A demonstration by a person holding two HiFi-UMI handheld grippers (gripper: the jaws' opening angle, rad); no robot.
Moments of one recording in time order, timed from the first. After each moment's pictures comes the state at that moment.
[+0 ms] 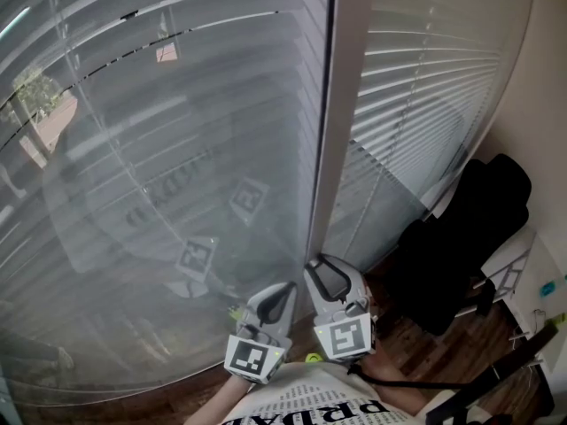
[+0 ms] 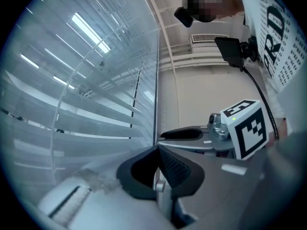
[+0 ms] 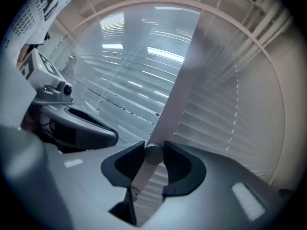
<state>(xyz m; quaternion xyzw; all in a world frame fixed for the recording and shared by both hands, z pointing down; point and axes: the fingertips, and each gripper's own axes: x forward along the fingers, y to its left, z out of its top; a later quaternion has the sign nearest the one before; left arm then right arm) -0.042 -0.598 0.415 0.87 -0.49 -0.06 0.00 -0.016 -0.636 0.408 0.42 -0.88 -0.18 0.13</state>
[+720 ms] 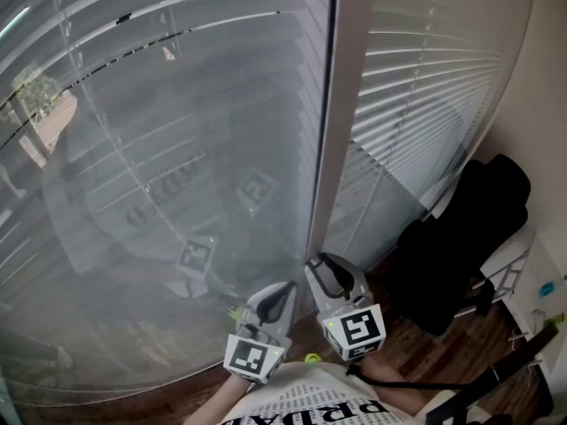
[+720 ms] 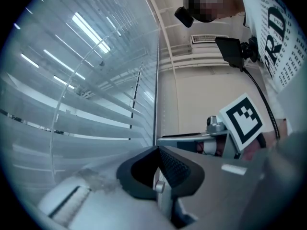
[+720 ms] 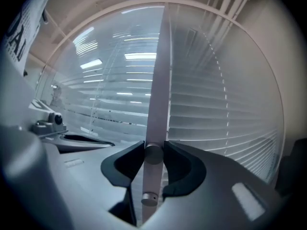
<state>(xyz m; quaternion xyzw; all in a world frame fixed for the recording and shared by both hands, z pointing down) -0.042 -0.598 0.414 0.87 -0.49 -0.07 0.00 -0.009 -0.642 0.410 0.42 -0.90 -0.02 0.04</state>
